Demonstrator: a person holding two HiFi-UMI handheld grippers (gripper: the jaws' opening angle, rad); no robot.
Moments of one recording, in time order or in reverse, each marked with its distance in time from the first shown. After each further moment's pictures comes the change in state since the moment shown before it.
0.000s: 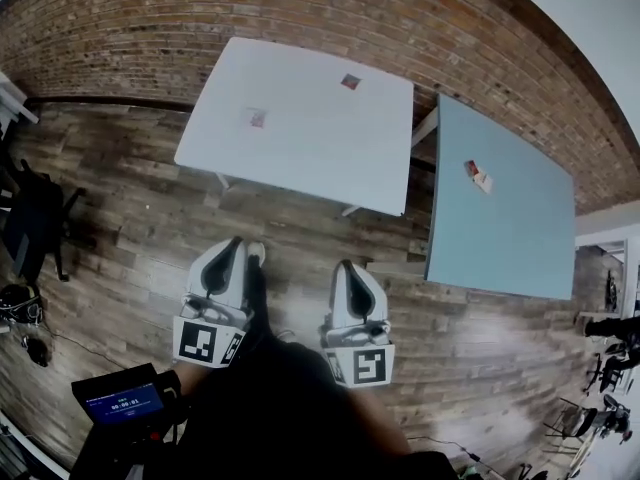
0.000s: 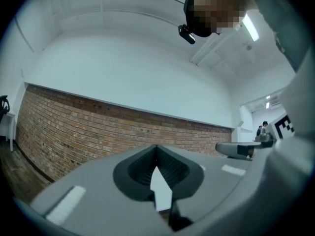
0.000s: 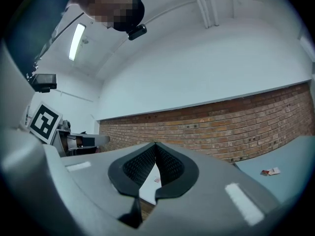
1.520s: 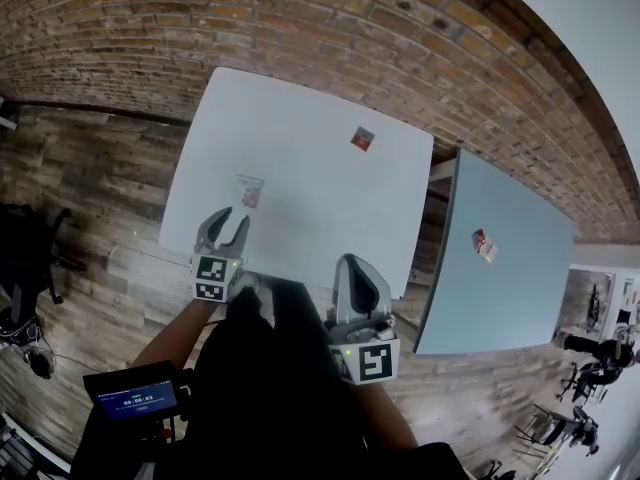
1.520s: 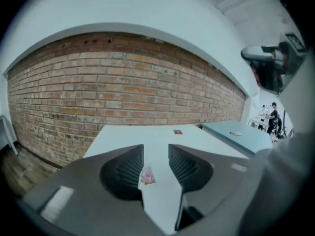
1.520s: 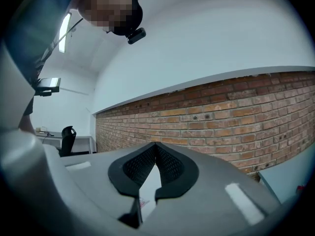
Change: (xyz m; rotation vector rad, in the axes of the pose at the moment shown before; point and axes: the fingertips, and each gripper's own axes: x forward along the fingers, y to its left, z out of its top) left arm 0.276 0.218 -0.225 0.019 0.505 0.015; right arm 0.297 -0.088 -0.004 0.001 0.083 0.053
